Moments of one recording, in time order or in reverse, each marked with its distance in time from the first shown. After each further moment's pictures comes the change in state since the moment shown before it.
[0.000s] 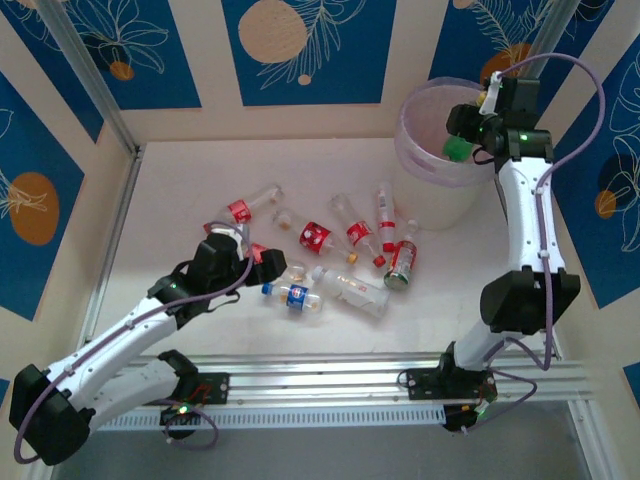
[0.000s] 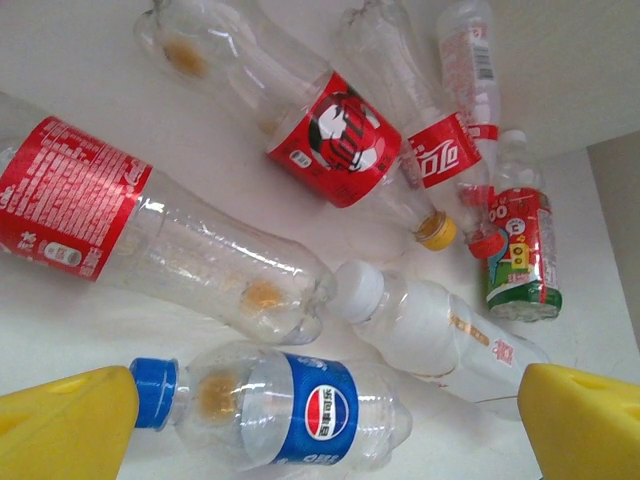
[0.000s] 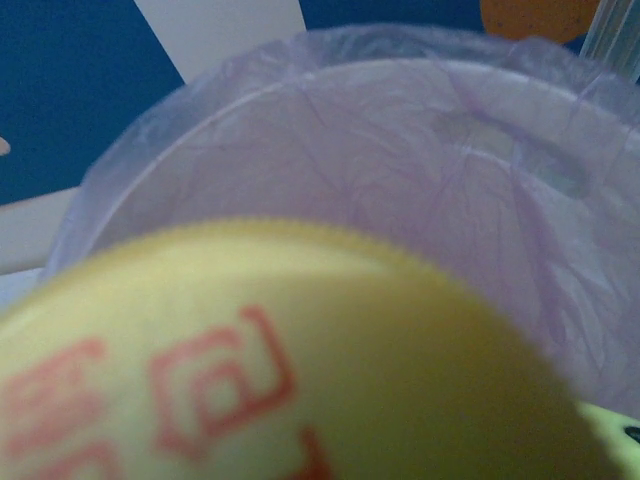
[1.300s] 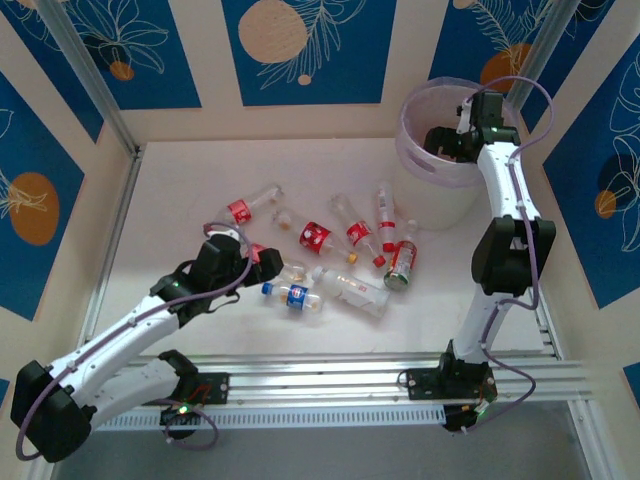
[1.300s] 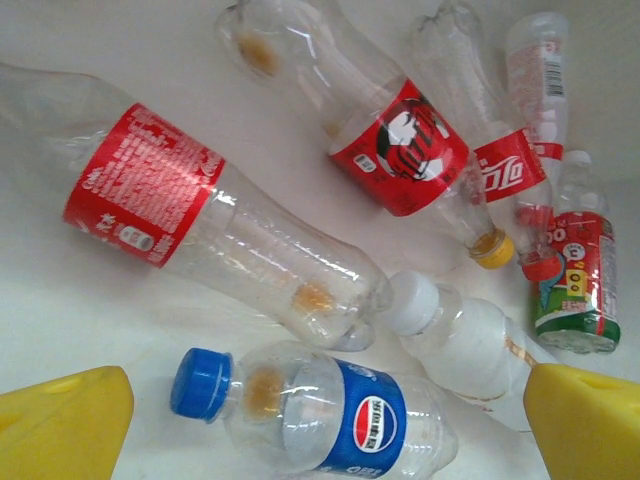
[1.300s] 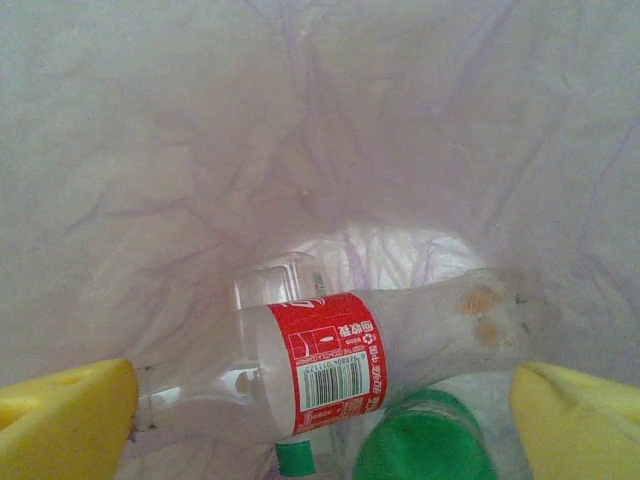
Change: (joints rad) left arm 0.000 0.015 0.002 -0.076 -0.093 -0.055; right arm -0.019 0.285 0.028 -0.012 -0.032 -0.053
